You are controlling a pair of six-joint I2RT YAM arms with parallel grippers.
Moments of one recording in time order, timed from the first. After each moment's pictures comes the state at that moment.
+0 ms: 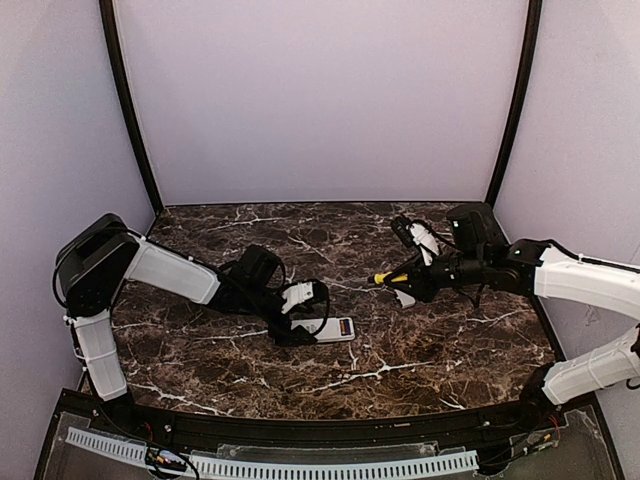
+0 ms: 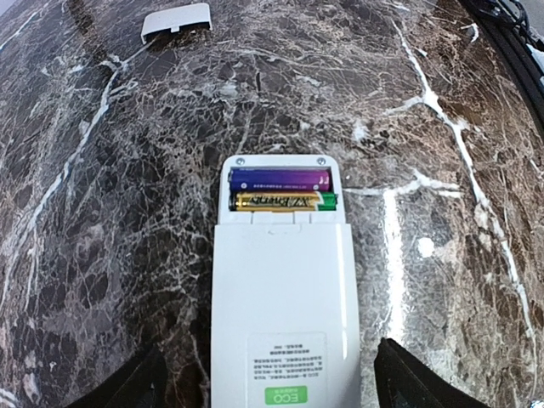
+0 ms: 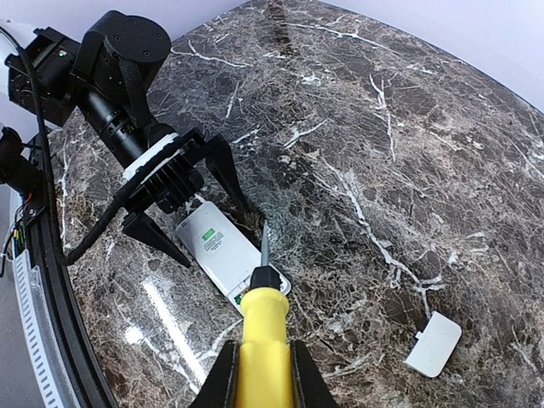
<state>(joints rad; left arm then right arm) -0.76 1.89 0.96 0.06 0.53 0.52 0.72 1.20 0.83 -0.25 -0.31 0.04</state>
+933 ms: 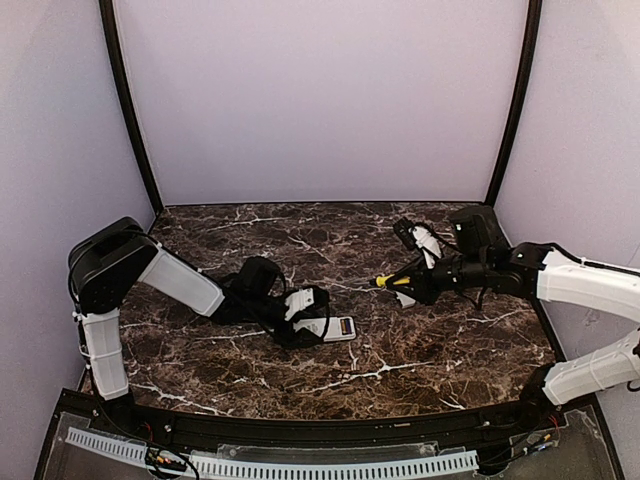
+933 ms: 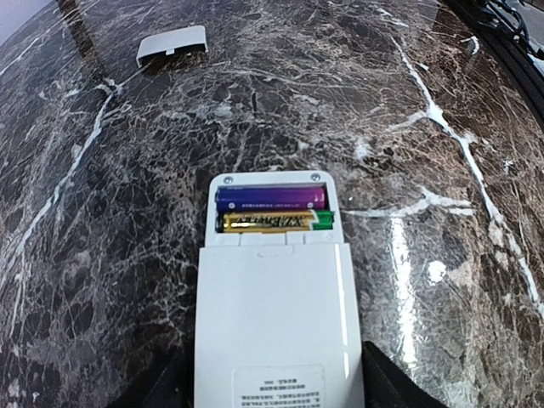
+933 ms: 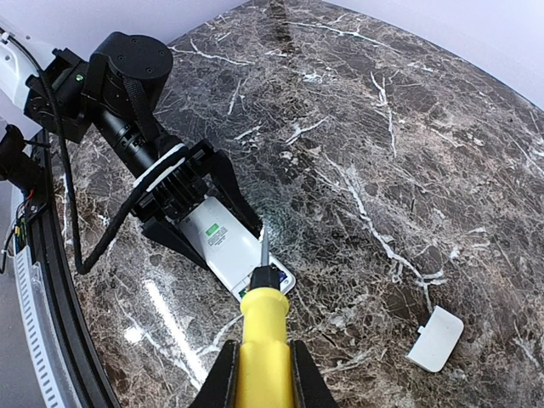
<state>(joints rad) -0.77 1.96 0.89 0.33 0.53 0.49 0.72 1.18 0.81 -0.25 -0.31 0.04</state>
